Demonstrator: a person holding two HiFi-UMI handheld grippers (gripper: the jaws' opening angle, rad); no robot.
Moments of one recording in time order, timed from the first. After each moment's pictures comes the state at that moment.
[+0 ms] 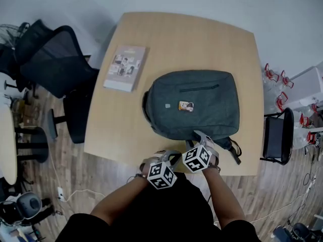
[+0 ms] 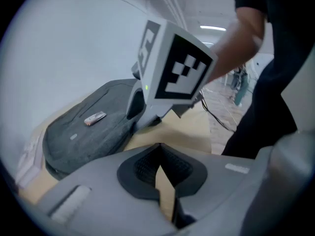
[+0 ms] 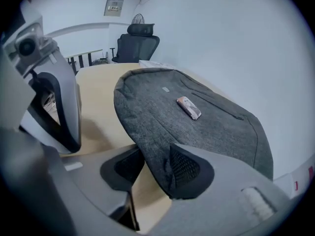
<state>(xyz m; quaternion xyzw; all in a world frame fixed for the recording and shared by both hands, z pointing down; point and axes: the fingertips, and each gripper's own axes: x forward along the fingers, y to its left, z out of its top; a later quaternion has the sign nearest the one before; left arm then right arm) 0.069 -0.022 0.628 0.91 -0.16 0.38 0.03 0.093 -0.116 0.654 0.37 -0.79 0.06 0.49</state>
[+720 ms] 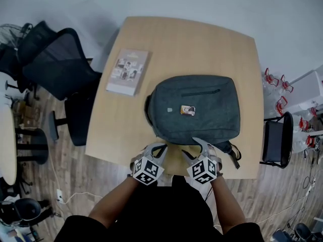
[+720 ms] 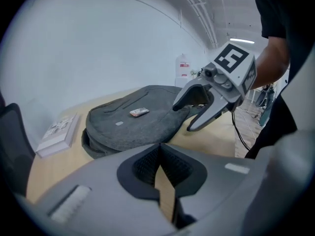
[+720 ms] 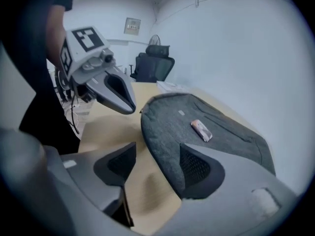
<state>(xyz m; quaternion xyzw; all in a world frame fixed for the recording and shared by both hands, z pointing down) -0.011 -0.082 0.607 0.89 -0.32 0.32 0.08 0.066 -0.087 0.612 0.30 -0.86 0.01 0.41</state>
